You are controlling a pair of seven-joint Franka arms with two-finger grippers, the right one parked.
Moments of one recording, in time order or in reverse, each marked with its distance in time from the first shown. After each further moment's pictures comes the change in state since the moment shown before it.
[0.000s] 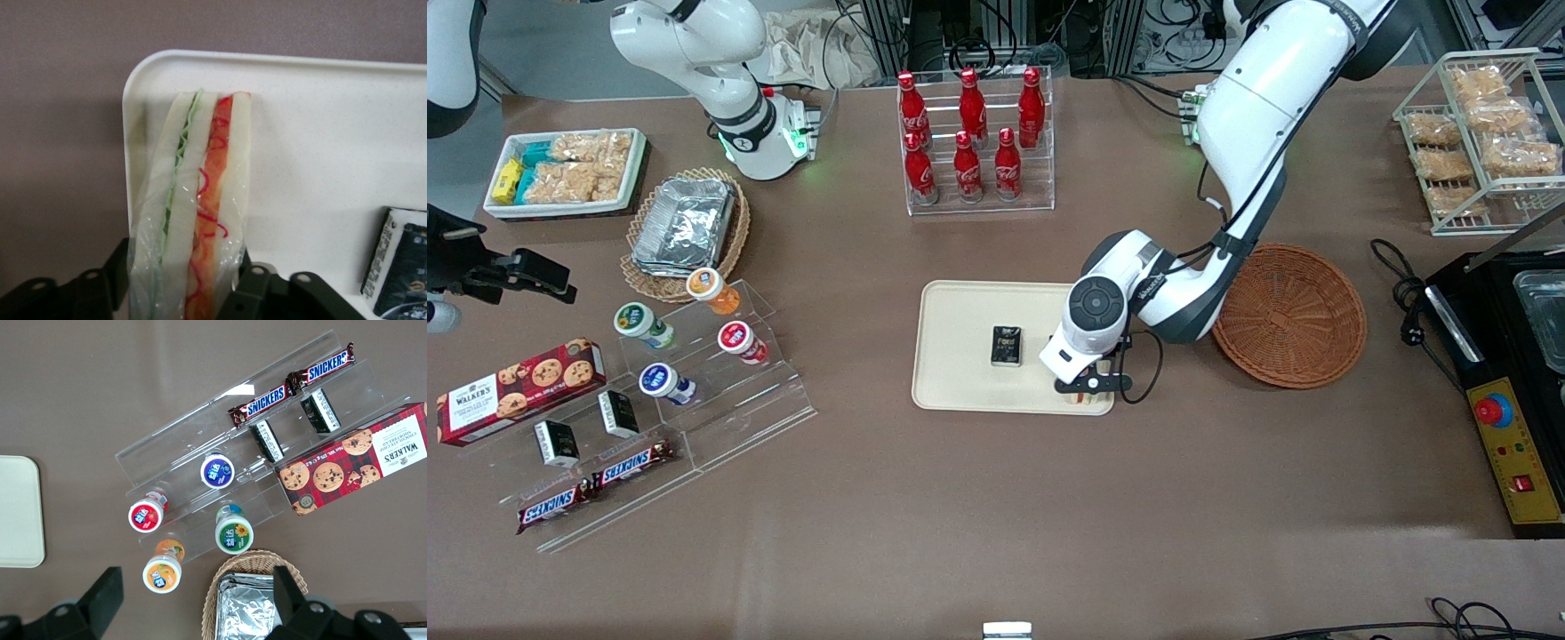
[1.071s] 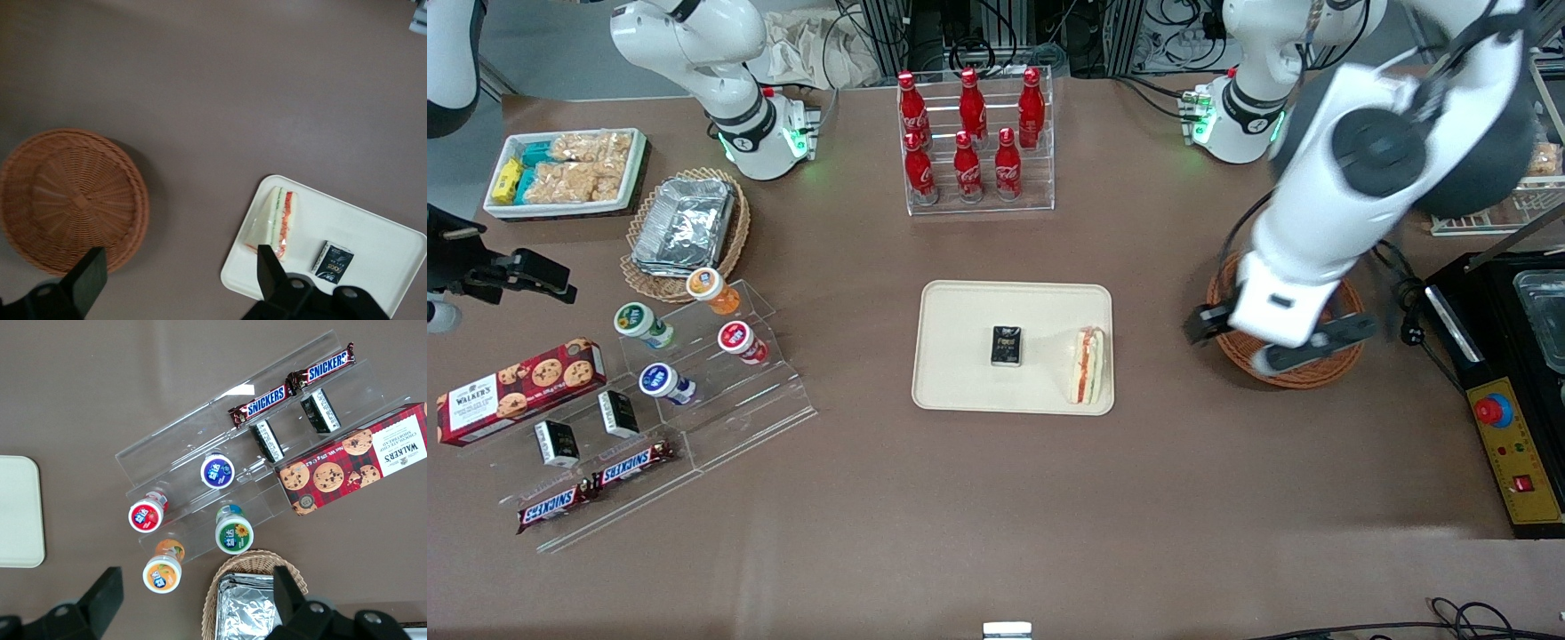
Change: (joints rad) arm 0.237 -0.482 0.058 0.179 -0.135 -0.449 0.064
